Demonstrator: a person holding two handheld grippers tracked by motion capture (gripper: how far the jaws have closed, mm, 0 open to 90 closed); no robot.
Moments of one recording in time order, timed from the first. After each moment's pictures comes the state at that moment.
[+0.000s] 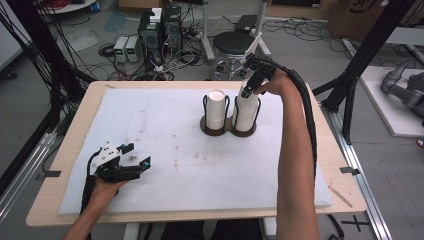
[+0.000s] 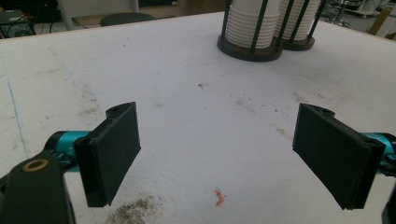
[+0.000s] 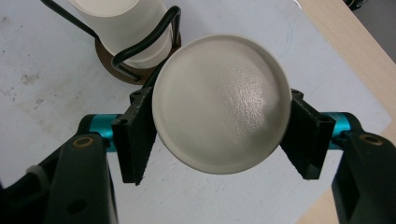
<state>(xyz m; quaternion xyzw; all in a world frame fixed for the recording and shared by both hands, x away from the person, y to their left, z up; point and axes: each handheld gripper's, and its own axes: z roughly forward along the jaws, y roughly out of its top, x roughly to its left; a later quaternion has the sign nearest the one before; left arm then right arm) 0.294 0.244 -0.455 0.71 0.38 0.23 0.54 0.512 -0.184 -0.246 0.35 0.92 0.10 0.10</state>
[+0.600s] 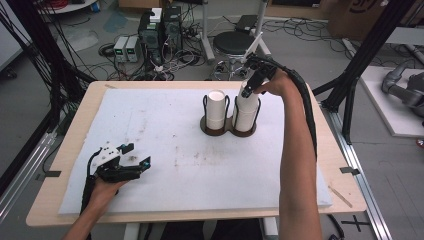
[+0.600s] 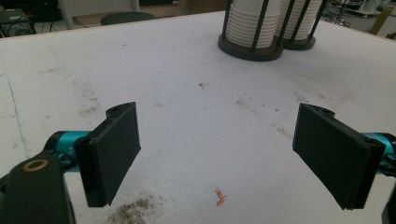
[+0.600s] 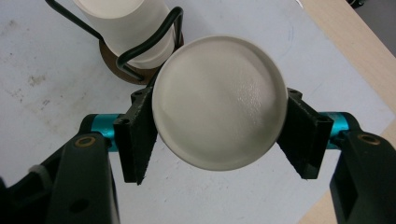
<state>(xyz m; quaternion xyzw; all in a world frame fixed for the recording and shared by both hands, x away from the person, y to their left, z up) 0.294 0.243 -0.455 0.71 0.38 0.23 0.54 0.510 -0.185 -0.243 0.36 0.92 0.10 0.10</state>
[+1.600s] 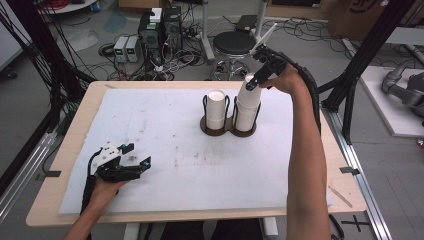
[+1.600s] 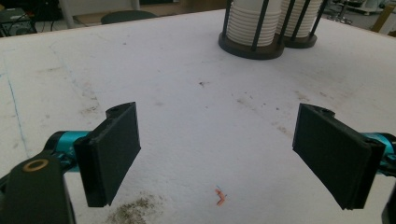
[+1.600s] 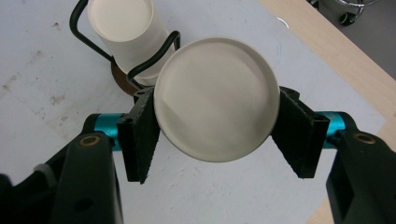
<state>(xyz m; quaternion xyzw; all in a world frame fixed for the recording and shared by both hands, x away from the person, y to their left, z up) 0.295 0.243 -0.455 0.71 0.38 0.23 0.54 0.499 -0.202 -0.218 0.38 0.91 0.16 0.11</state>
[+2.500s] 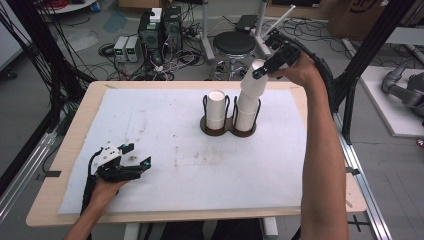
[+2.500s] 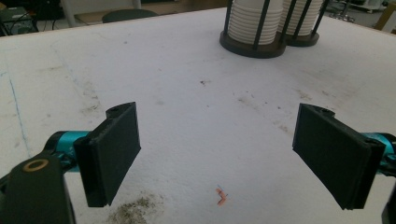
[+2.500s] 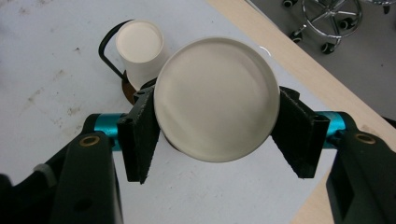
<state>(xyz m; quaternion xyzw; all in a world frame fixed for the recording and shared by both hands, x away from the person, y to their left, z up) 0.295 0.241 -0.455 0.71 0.38 0.23 0.54 0.477 -0.217 -0.171 0.37 0.90 0.21 0.14</state>
